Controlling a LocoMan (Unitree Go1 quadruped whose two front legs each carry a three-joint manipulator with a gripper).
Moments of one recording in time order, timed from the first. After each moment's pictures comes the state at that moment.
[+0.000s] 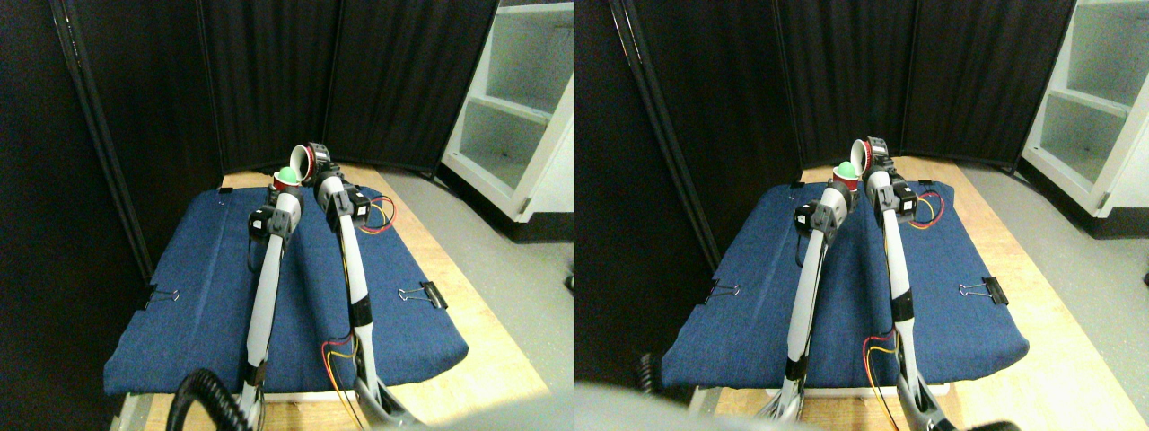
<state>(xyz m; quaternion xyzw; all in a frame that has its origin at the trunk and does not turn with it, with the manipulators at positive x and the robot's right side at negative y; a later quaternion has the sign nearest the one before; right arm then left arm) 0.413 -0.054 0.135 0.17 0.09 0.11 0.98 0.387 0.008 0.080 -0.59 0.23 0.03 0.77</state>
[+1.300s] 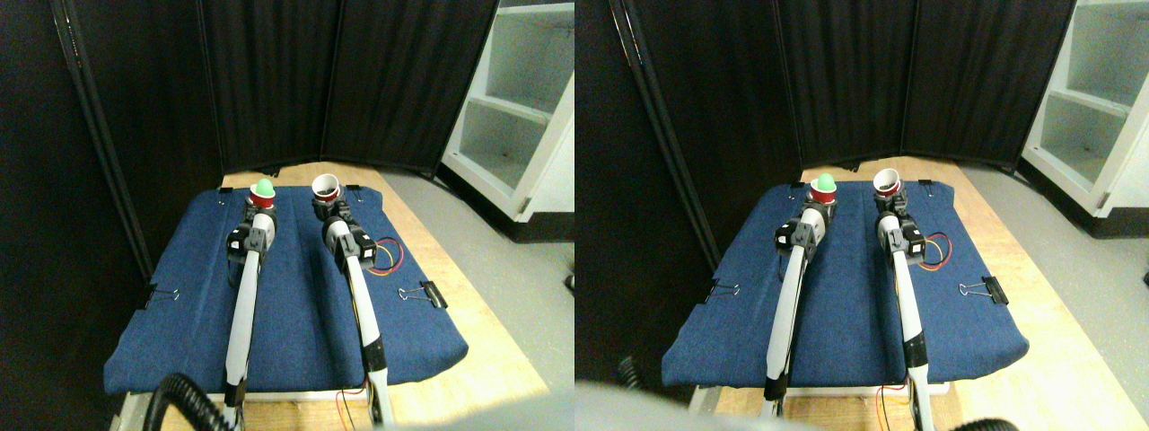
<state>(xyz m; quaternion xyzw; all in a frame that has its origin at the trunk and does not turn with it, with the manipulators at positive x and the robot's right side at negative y) 0.398 -0.093 0.070 0.57 0.09 -0.02 0.82 0.394 0.064 0.048 -0.60 0.18 0.06 0.78</state>
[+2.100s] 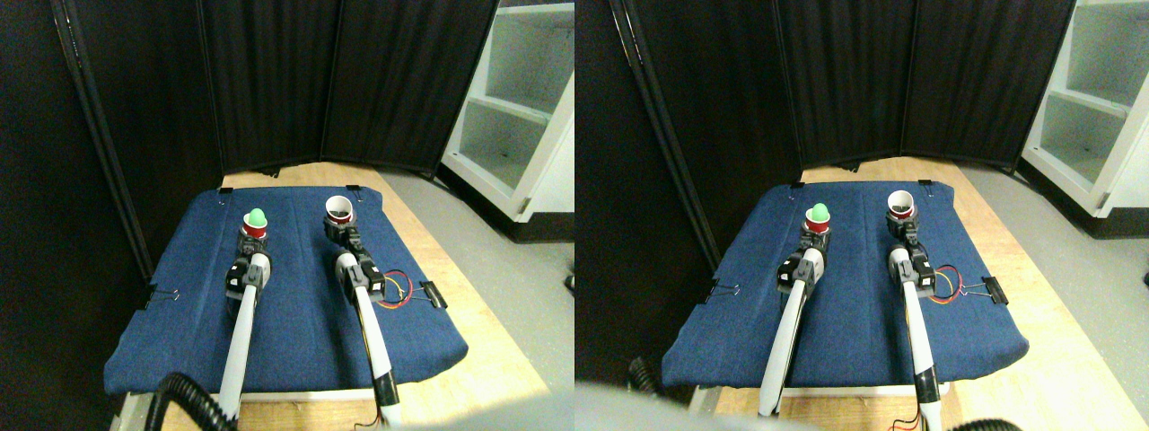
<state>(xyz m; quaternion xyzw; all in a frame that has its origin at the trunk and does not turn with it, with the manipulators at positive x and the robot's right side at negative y) 0.385 -0.124 0.030 0.61 0.06 -0.06 0.79 0.386 0.081 -0.007 -0.60 0.17 0.11 0.78</state>
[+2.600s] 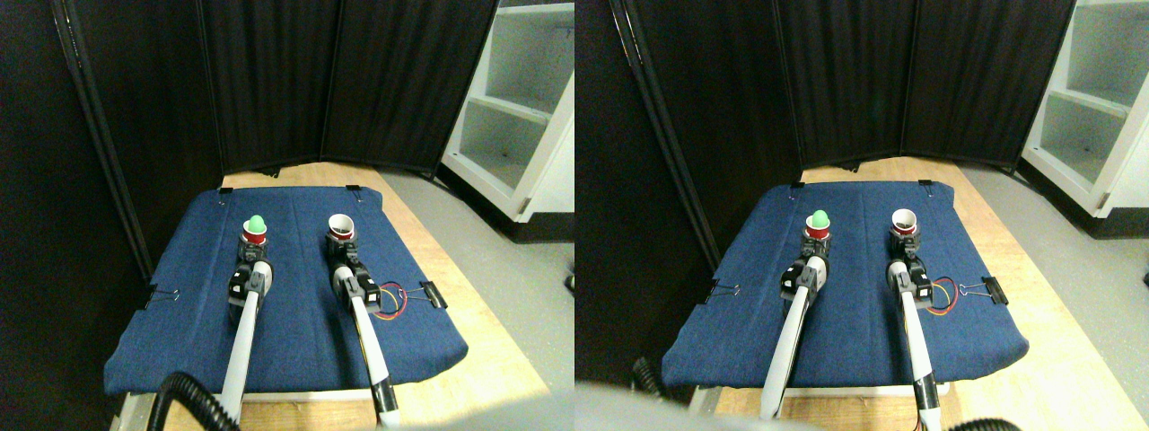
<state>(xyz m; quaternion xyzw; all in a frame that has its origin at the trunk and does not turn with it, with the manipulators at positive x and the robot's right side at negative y) 0.385 -0.129 -0.005 0.67 0.06 -0.13 0.73 0.385 0.082 -0.021 -0.61 0.15 0.13 0.77</state>
